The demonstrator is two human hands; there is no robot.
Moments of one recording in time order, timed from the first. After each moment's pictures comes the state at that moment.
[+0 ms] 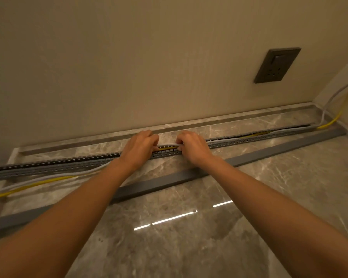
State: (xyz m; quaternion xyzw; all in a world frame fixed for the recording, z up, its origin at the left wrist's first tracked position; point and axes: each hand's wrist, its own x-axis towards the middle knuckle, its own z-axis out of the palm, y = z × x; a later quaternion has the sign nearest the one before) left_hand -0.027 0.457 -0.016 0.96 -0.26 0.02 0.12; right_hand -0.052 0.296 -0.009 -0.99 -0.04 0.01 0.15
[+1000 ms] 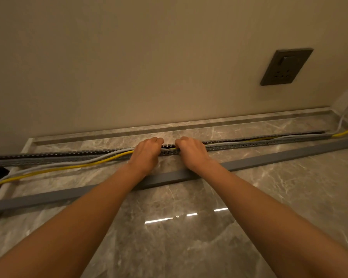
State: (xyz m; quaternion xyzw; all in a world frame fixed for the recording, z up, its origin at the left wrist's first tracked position) left_hand -0.050 0.425 -0.020 0.98 -0.17 -0.01 0.04; right_hand -0.061 0.288 -0.010 -0.99 -0.12 0.03 0.05
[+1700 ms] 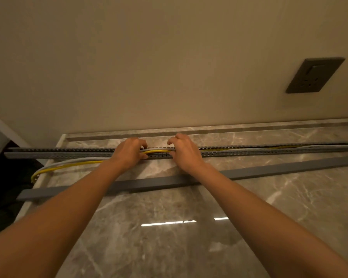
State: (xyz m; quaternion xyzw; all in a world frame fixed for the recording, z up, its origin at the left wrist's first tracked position) left_hand -0.049 0.519 -0.001 0.99 -0.06 -0.08 0.11; right_hand -0.056 0.352 -0.009 -0.97 -0.15 0.00 0.20
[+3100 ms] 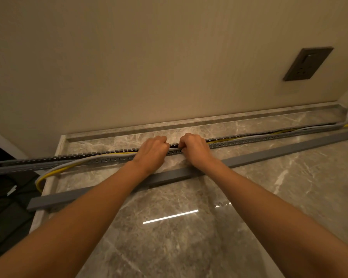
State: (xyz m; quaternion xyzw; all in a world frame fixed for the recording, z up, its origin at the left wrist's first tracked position) left_hand -0.064 0.518 -0.013 0.96 -0.26 0.02 -0.01; right_hand -0.067 0.383 -0.017 -0.99 -0.03 0.01 0.16
